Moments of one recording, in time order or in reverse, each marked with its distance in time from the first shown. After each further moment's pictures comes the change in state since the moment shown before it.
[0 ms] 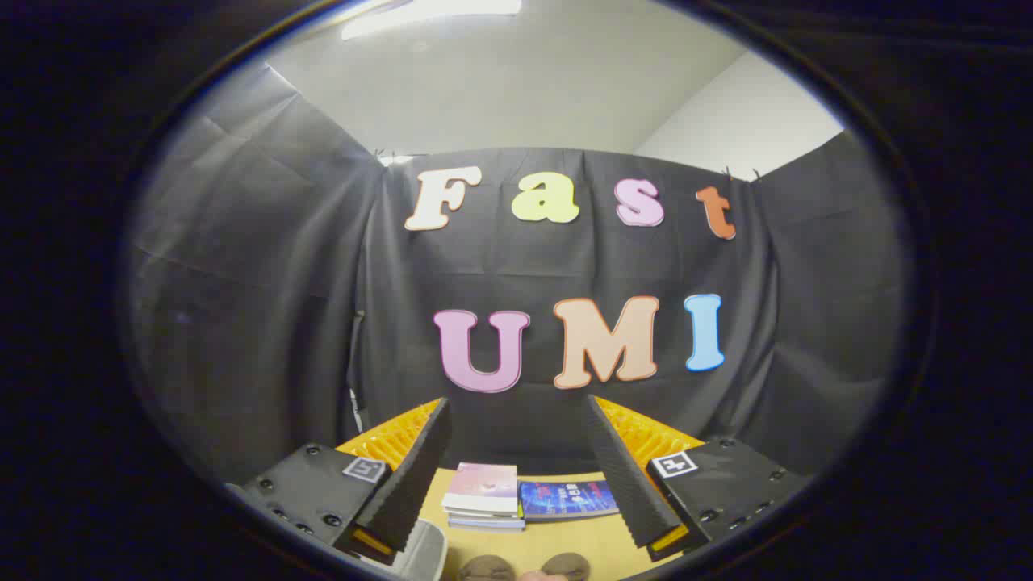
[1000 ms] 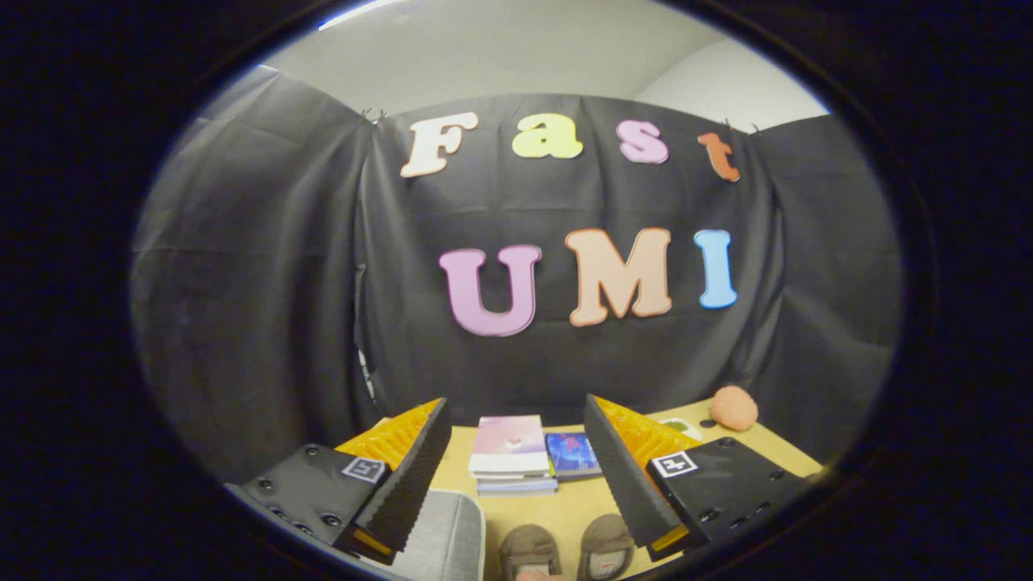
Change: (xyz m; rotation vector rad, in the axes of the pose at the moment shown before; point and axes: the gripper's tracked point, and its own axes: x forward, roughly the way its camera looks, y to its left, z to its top) arm 0.001 0.044 -0.099 0.043 0.242 0.029
